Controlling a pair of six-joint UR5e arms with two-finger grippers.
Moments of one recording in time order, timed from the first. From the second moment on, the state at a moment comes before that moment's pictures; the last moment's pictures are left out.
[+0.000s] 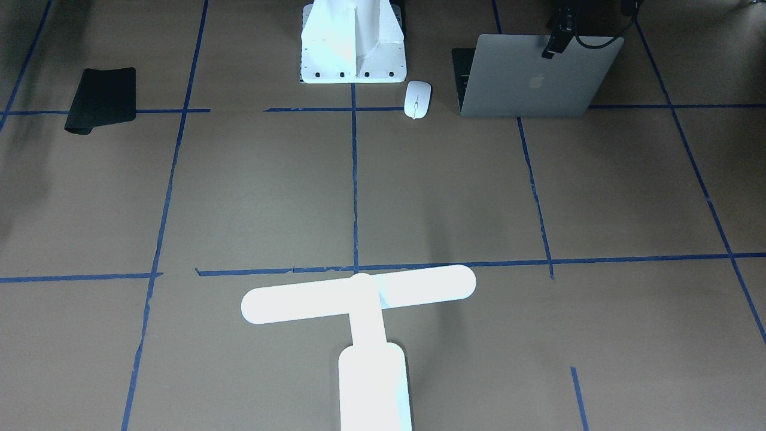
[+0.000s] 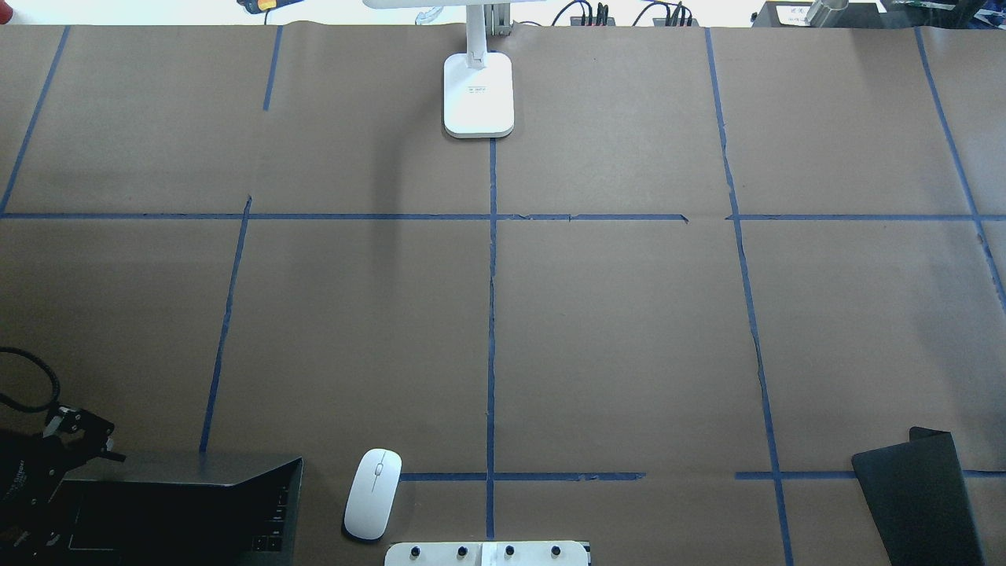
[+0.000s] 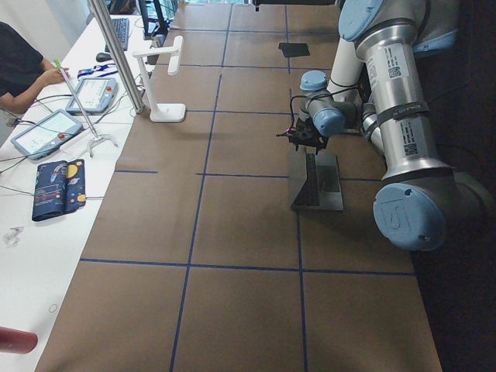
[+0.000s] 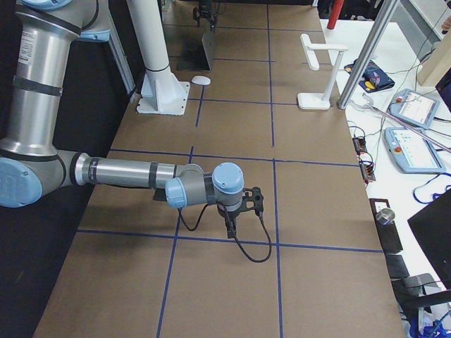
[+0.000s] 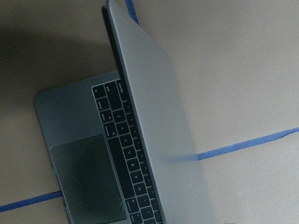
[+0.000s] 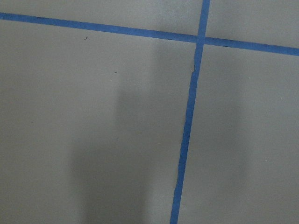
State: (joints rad) left arm -0.38 -1.19 -2.48 -1.80 -1.91 -2.57; right arm 1.45 -1.82 1.75 -1.32 2.38 0.08
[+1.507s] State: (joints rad) left arm -0.65 -1.42 -2.44 -1.73 -1.83 -2.51; right arm 1.45 -1.83 1.75 -1.32 2.40 0.08
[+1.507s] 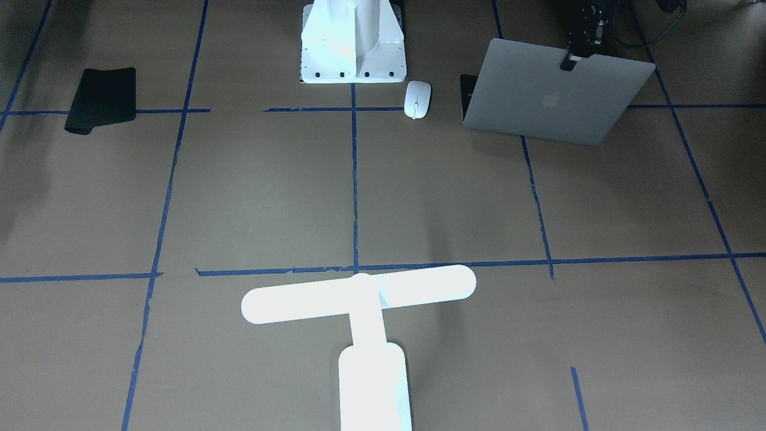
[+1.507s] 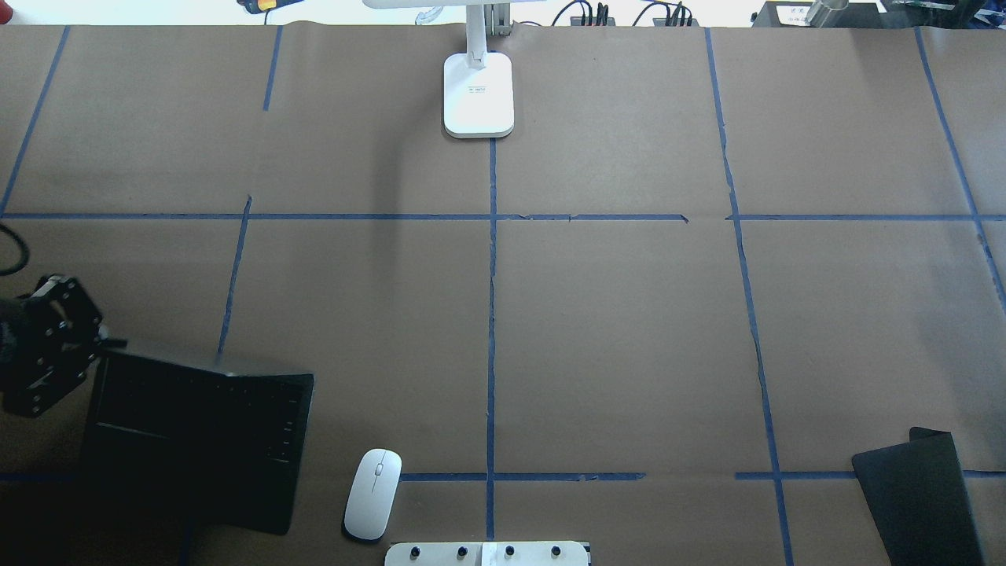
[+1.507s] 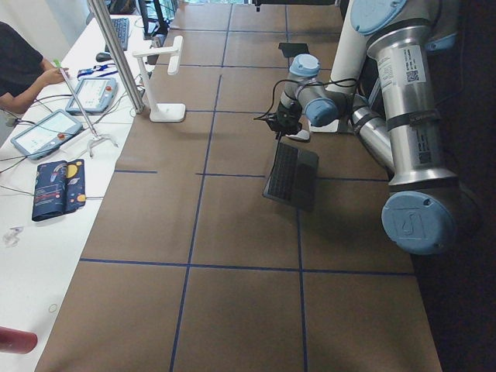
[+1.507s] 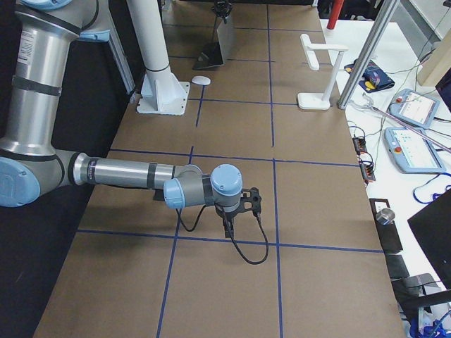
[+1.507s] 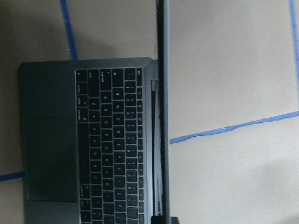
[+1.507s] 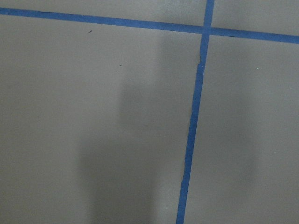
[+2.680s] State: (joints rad) left arm -0.69 -2.29 -1.82 -1.47 -1.72 -2.59; right arm 1.45 -1.83 1.73 -1.33 2.43 0.08
